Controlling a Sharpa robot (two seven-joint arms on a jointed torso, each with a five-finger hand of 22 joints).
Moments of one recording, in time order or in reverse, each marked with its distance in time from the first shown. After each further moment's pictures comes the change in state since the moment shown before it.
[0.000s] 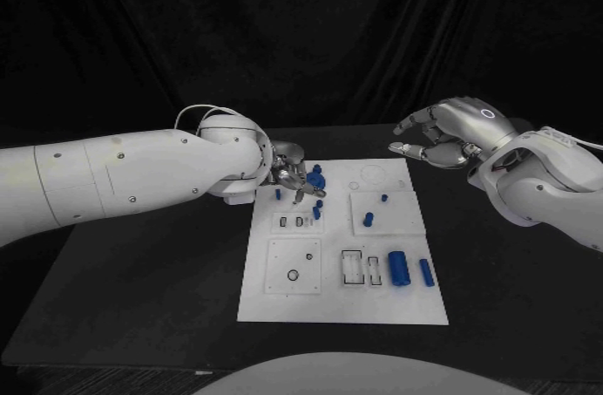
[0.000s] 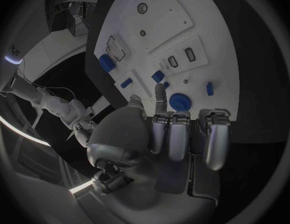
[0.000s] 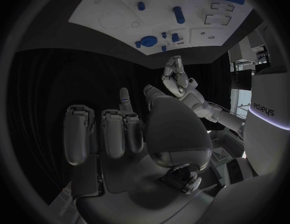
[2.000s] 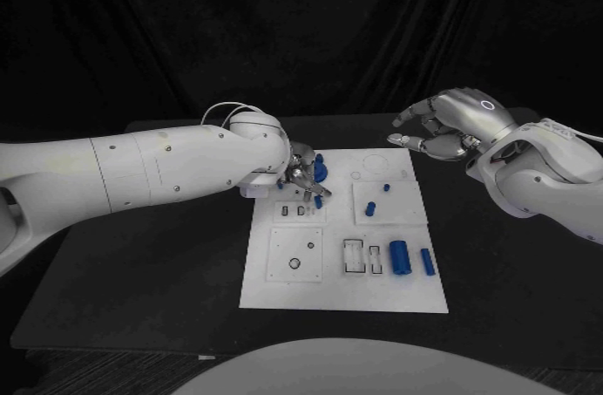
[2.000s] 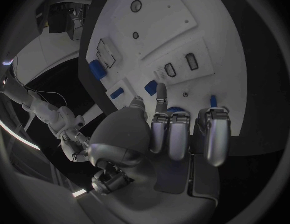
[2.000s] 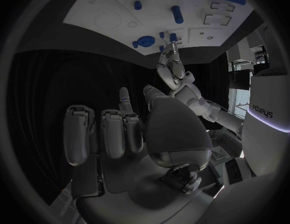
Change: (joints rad) left arm -0.060 0.134 0.000 -0.157 -0.004 0.074 -0.026; left_hand 0.028 0.020 0.040 -0.018 0.027 0.045 0.013 -0.174 -0.030 -0.002 0.016 0.000 0.000 0.000 0.015 0.000 0.000 0.000 -0.014 0.015 -0.040 0.000; right arm -0.017 0.016 0.000 -0.016 0.001 -0.014 0.021; right_hand 0.004 0.004 0.003 -0.003 0.004 0.014 0.006 0.000 0.004 0.000 0.007 0.000 0.000 0.003 0.003 0.000 0.000 0.000 0.004 0.004 0.000 0.000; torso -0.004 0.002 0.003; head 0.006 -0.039
